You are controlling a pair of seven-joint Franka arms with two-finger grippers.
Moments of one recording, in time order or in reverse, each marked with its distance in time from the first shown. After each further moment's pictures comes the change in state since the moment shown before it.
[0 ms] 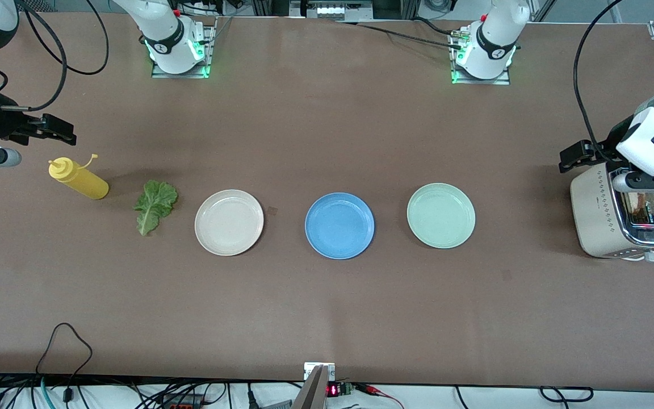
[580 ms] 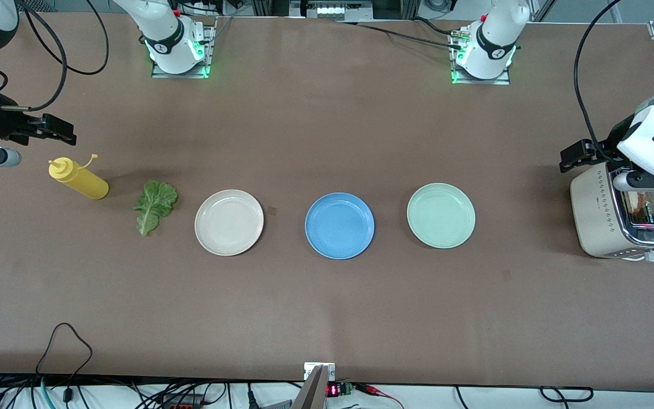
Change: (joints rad) left arm 0.000 -0.004 0.000 0.001 0.000 0.002 0.000; right arm 0.000 0.000 0.000 0.000 0.000 0.000 0.000
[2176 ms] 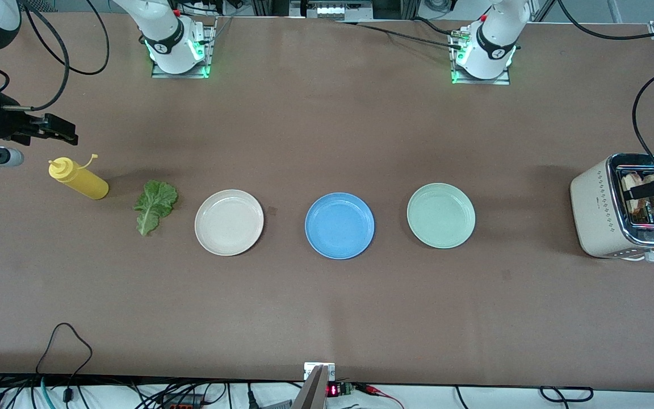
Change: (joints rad) left arm 0.356 0.235 0.017 -0.009 -0.027 0.135 0.180; right arm 0.002 0.000 0.004 0.000 0.000 0.000 0.000
